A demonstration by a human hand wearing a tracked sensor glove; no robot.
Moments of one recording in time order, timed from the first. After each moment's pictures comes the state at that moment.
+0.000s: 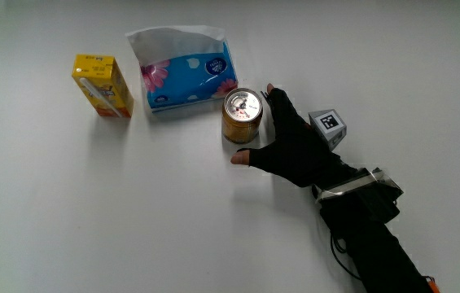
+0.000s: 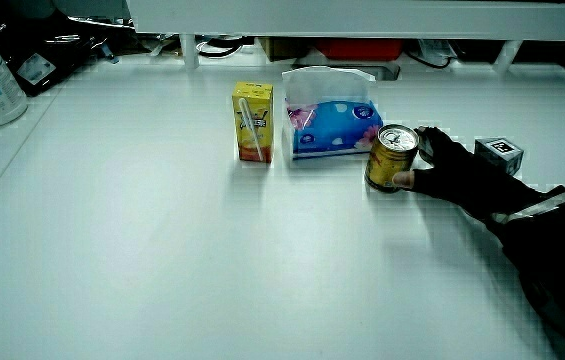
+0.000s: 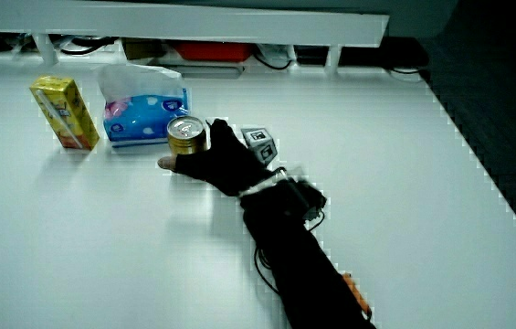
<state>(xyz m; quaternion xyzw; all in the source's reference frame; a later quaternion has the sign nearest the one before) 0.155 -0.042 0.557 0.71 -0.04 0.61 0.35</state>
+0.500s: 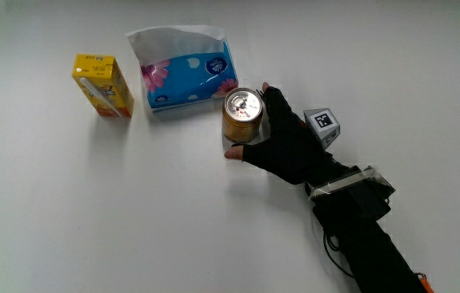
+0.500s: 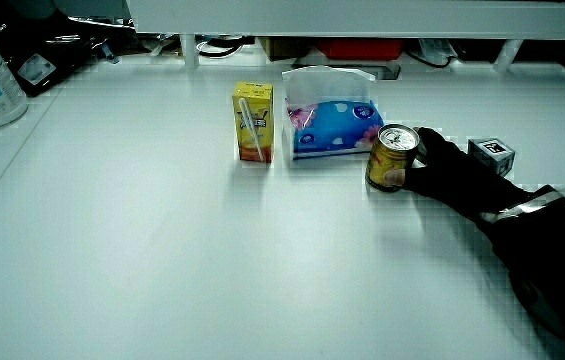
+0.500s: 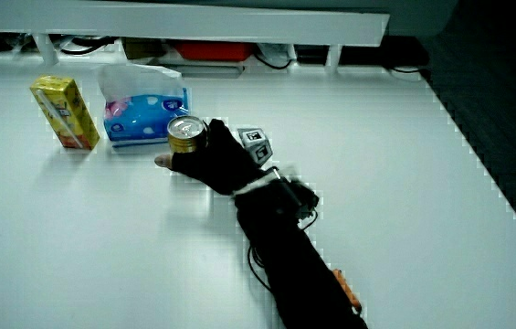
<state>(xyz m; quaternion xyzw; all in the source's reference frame) 0.149 -0.045 0.564 0.72 -0.03 0.61 0.33</state>
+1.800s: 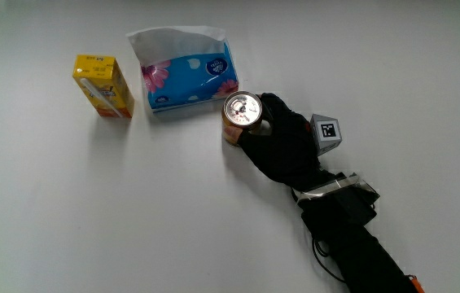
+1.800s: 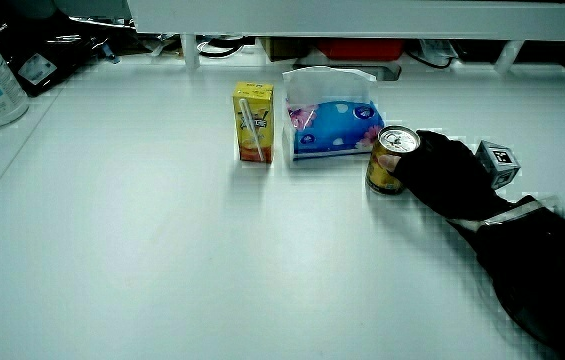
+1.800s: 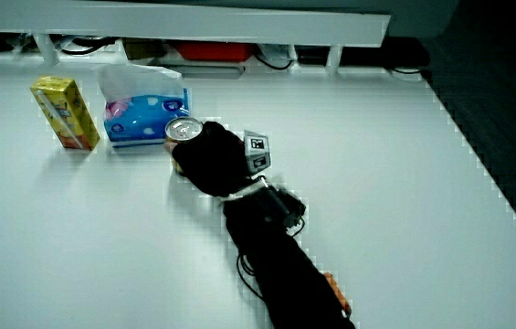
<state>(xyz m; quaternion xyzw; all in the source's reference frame) 0.154 -0.027 0.565 0.71 0.02 0.68 0.17</state>
